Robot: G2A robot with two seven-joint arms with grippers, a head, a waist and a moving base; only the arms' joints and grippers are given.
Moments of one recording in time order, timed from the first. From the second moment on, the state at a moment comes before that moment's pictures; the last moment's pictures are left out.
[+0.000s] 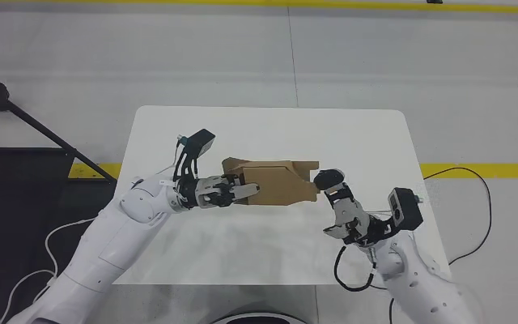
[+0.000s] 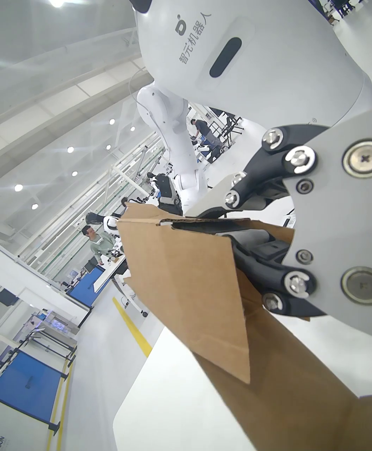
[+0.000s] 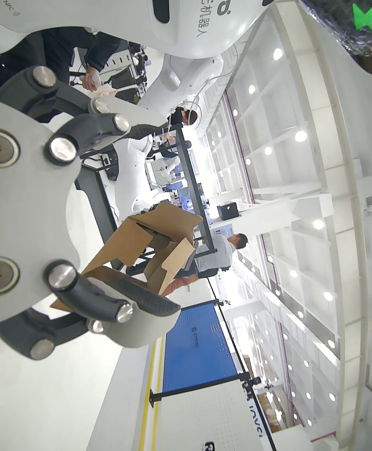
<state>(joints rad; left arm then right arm) 0.95 -1.00 -1.02 -1.50 -0.42 -0.97 -0.85 -1.18 -0.95 1.02 -1.64 -0.81 -1.01 -0.68</state>
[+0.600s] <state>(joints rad) 0.95 -1.00 -1.03 -1.51 -0.43 -0.97 -0.85 -1.25 -0.94 1.09 -1.63 -0.79 -1.01 -0.75</state>
